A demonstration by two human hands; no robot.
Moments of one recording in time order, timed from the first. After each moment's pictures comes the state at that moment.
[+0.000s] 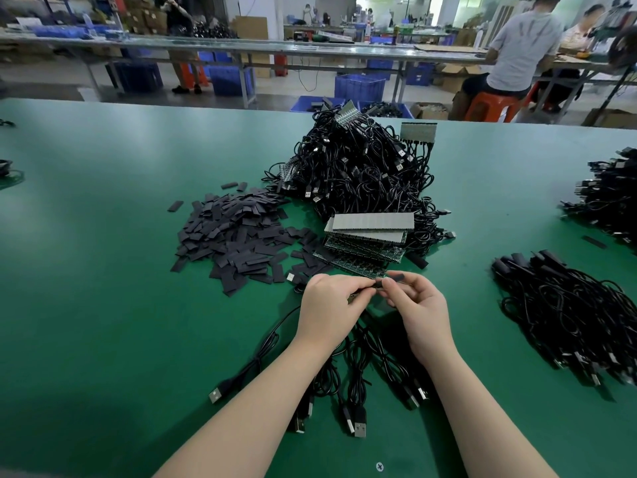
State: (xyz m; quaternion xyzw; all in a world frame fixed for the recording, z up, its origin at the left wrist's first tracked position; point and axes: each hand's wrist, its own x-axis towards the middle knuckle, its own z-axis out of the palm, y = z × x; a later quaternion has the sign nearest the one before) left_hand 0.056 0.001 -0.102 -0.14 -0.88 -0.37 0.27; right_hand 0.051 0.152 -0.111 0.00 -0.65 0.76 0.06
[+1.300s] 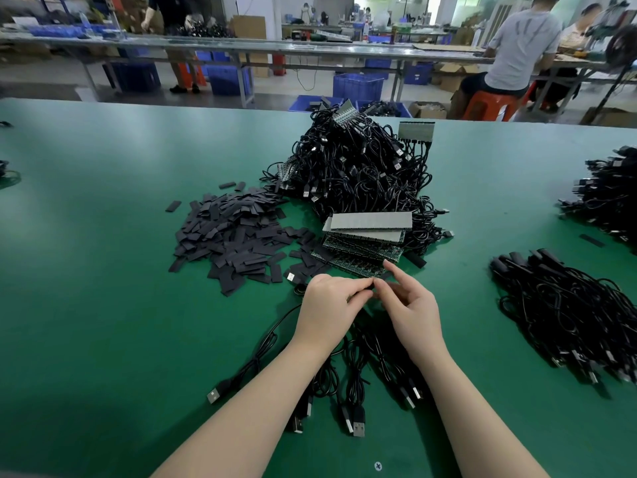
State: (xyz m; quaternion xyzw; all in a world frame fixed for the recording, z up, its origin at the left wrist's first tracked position) left_hand 0.059 0.001 -0.101 -0.15 -0.87 -0.39 0.25; right_hand 0.056 0.144 -0.105 0.02 -0.74 0.66 0.08
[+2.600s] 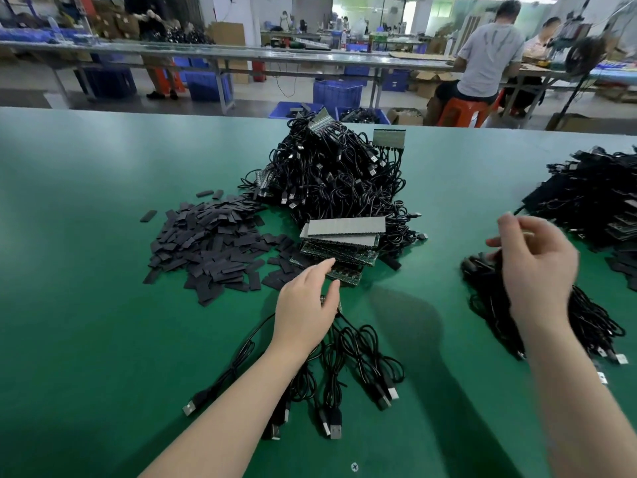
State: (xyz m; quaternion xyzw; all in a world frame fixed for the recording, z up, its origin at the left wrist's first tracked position) left_hand 0.050 -0.001 -0.108 -0.09 -0.91 -0.36 0.20; right_hand 0.054 0.265 -0.008 -0.09 -0.73 0.58 0.35
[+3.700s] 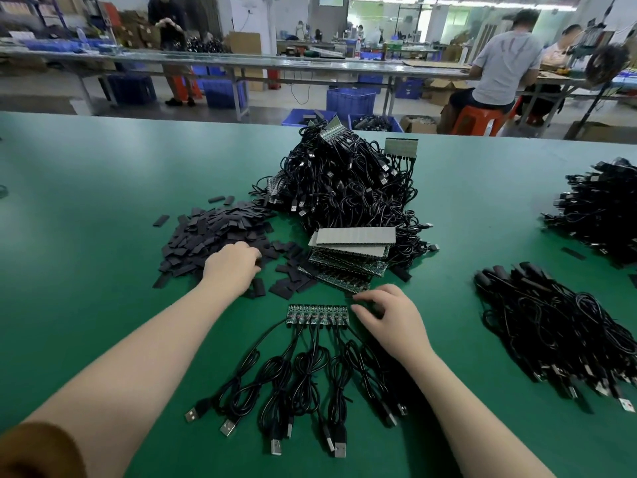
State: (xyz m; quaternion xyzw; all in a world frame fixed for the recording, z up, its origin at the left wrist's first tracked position) left_hand -0.029 -0.130 -0.075 0.02 -1.00 0.03 0.02; right_hand 0.026 0.164 -0.116 0.11 -0.93 0.35 0.08
